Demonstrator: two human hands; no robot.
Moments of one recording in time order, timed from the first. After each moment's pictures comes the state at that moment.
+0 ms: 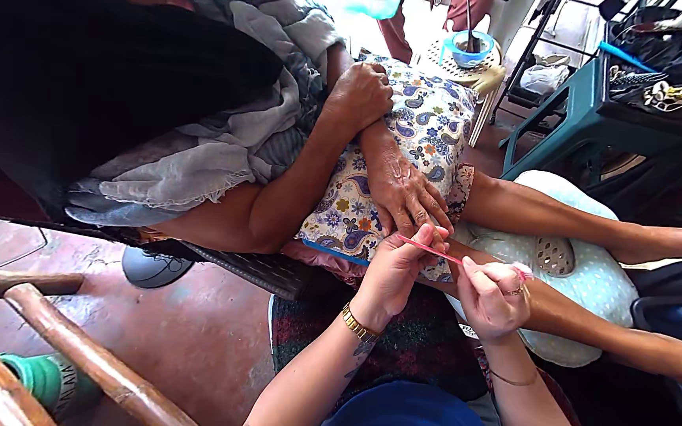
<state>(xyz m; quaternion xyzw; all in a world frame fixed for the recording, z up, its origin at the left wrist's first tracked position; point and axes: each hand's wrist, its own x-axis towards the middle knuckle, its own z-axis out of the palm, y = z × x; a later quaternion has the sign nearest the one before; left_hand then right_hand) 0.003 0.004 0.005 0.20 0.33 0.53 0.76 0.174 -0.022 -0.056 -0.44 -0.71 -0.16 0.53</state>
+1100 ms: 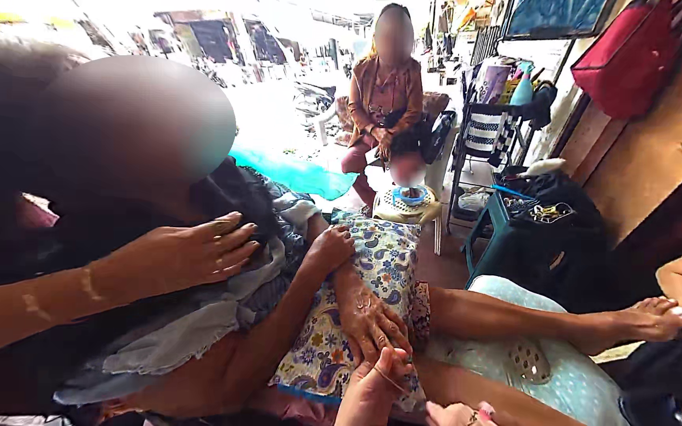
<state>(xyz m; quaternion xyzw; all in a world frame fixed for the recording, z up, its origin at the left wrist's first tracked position) 0.000 0.006 -0.022 0.23 0.31 0.54 0.75 0.170 -0.067 -0.001 -0.54 -0.74 0.07 0.39</state>
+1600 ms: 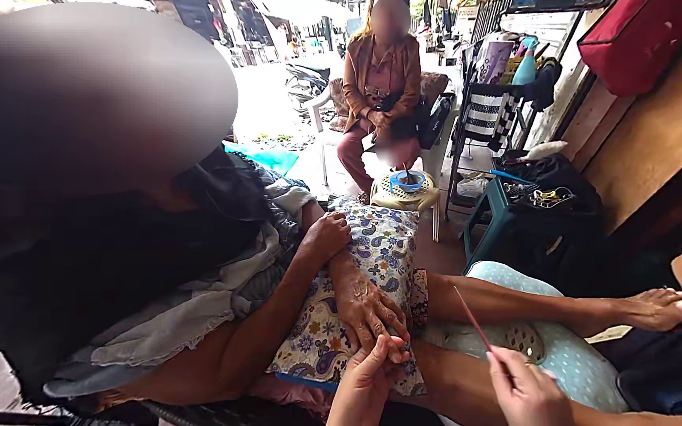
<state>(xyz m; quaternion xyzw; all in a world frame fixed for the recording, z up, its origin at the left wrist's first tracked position) -0.003 0.005 -0.025 0.20 0.30 0.53 0.77 0.230 -0.049 -0.018 -0.66 -0.65 -0.05 0.38</state>
